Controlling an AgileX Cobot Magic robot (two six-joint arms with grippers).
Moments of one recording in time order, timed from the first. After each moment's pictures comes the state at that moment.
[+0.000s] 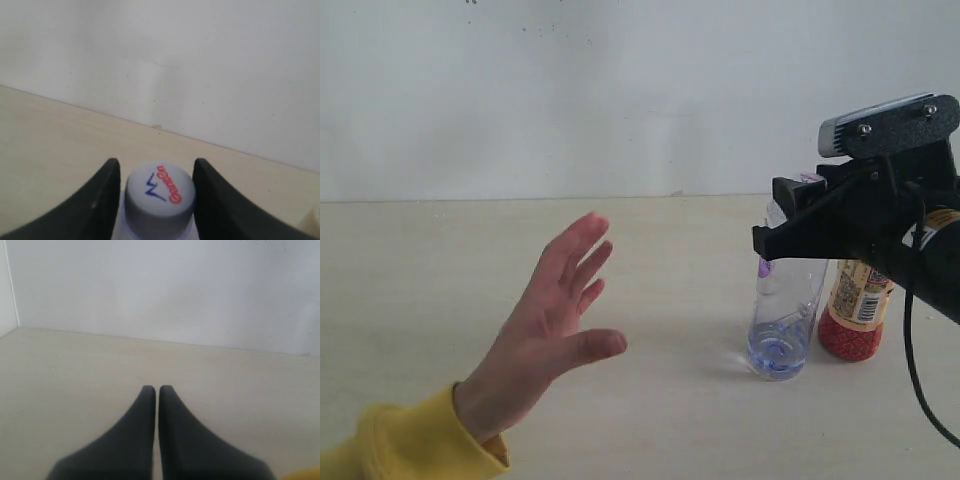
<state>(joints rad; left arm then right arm) 0.07 0.00 0.00 0.09 0.18 -0.16 0.44 1.44 -0.57 0.22 -0.63 -0.24</state>
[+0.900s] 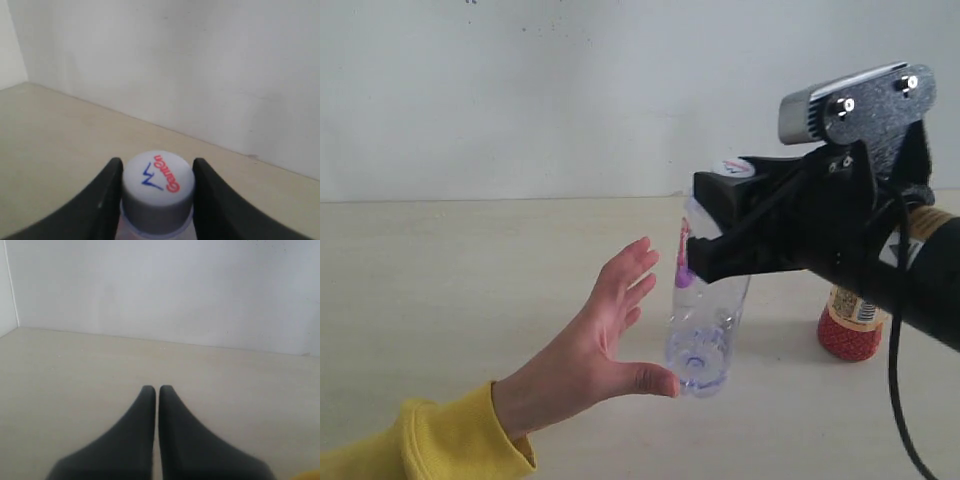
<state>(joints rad) 0.07 0.00 0.00 0.09 0.18 -0.16 0.65 1.29 -0.57 0.13 -0.53 -0.10</state>
